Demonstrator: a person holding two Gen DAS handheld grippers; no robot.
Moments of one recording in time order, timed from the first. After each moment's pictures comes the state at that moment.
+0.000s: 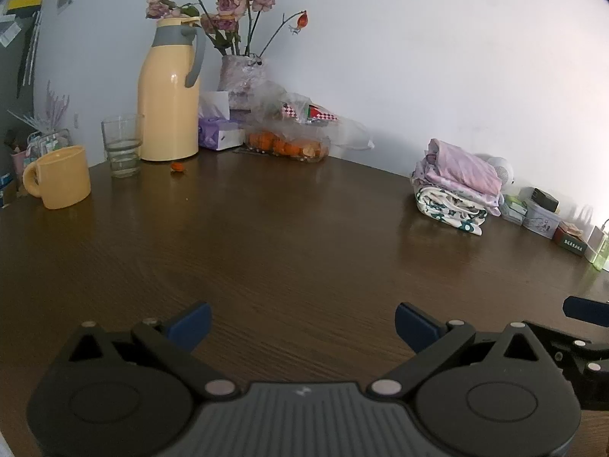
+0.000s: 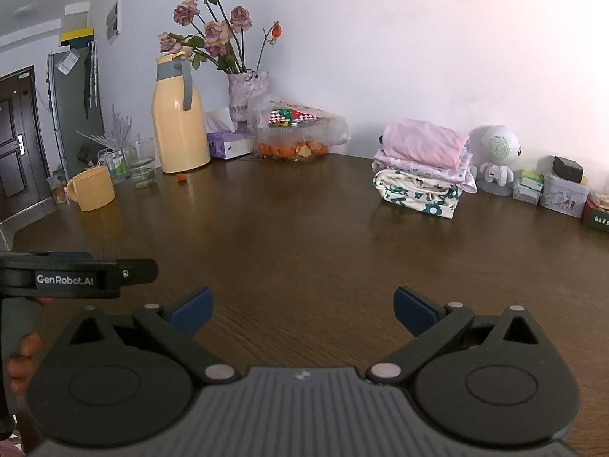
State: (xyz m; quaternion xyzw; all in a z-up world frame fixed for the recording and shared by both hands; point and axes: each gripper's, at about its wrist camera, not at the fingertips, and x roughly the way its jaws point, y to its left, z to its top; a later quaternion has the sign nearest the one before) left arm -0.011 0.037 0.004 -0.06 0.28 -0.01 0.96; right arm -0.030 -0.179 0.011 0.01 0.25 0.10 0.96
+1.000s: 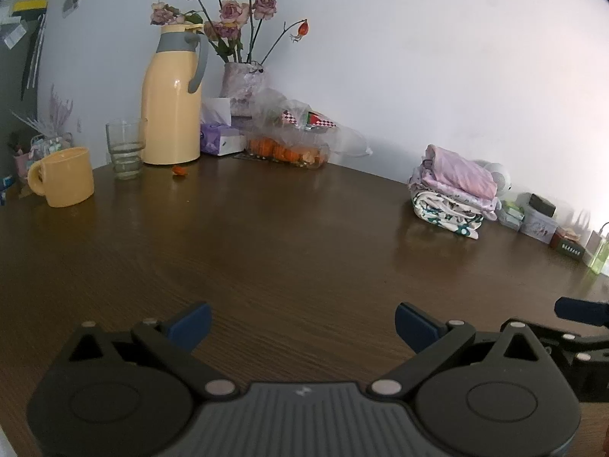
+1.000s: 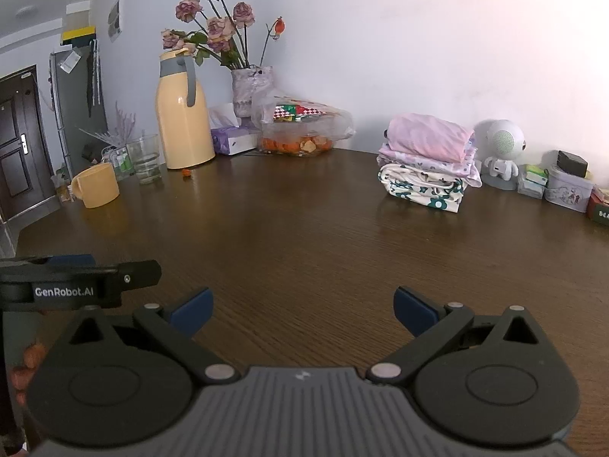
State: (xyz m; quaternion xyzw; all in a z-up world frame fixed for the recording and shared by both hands) left arm -0.024 0.031 0.002 -0.06 0.26 -0.01 0.96; right arm -0.033 -0.177 0.008 0.01 0.25 0.11 0.96
